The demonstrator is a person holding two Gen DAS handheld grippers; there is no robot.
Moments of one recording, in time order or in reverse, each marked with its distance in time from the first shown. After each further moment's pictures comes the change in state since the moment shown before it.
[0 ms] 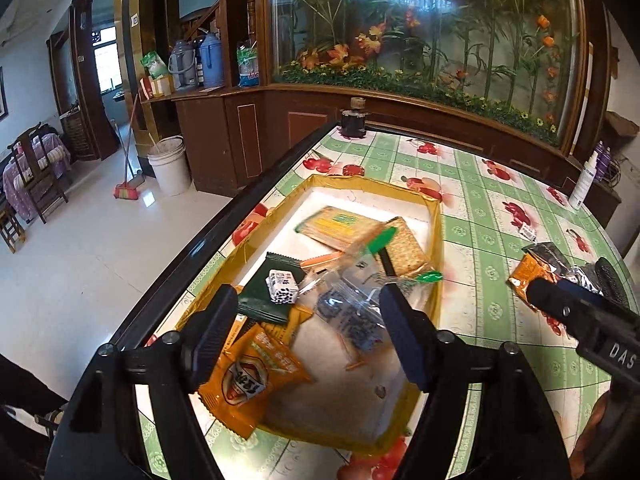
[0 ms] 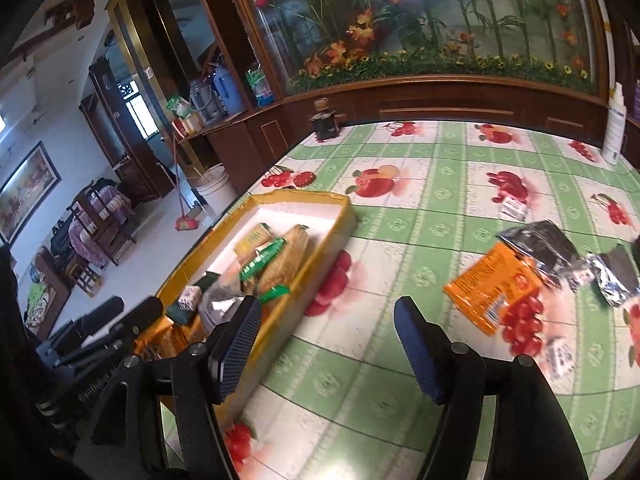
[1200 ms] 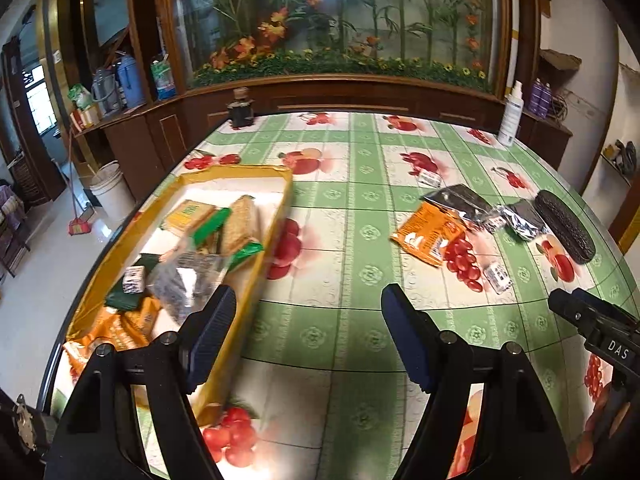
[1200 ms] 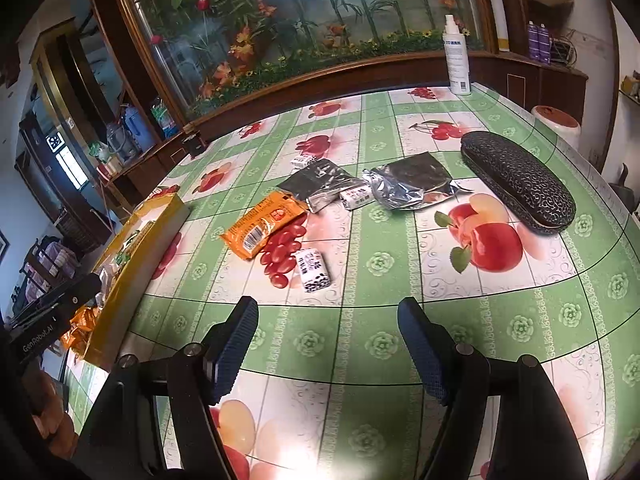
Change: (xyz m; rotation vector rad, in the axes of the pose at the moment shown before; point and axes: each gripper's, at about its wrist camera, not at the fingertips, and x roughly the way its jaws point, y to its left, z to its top) left arm -0.009 -0.132 -0.024 0.211 0.052 -0.156; right arm -0.084 -0.164 -0.073 0.230 -0.032 -0.210
